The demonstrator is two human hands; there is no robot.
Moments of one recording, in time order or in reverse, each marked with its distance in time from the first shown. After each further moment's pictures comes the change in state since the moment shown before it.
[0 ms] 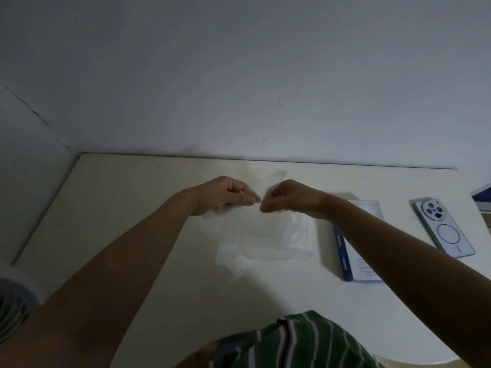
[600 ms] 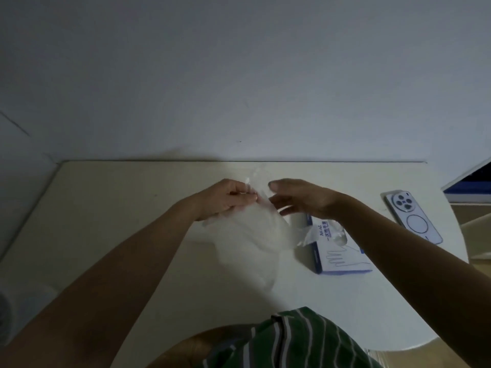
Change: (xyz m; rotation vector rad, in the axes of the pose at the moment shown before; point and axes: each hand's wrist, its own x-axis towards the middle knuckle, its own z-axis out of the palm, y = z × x) left_hand 0.023 0.030 0.064 0.092 0.042 0.123; right_hand -0.061 0.040 -0.049 0.306 0.051 0.108
